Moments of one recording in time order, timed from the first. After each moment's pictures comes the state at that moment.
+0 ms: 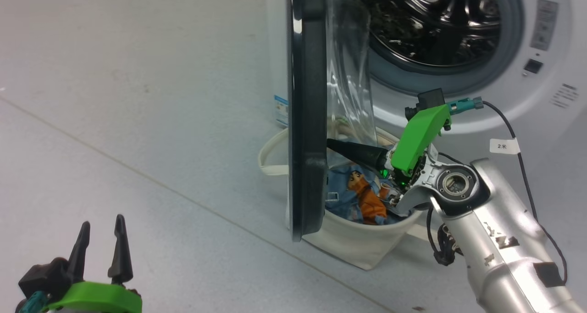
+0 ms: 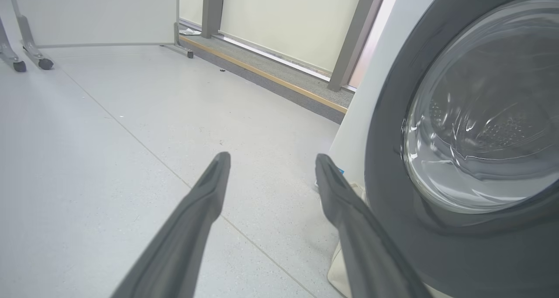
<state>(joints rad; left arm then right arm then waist) -0.16 0.07 0.24 0.46 -0.19 -0.12 -0.26 -0.65 -0.10 0.35 0.44 1.37 0.13 0.73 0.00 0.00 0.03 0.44</state>
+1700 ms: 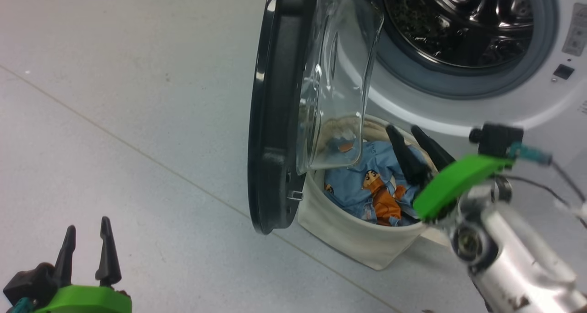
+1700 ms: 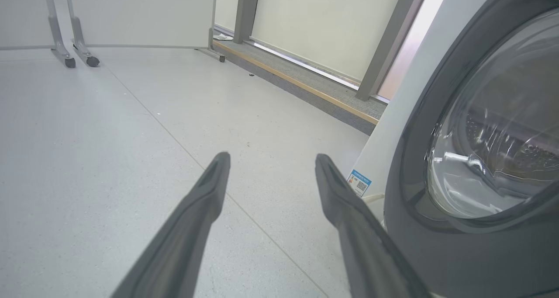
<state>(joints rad) -0.15 0.06 0.30 0.44 -0.20 -0.12 -0.26 -0.49 -0.30 0.50 0.29 0.96 0.13 0.04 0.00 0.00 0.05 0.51</state>
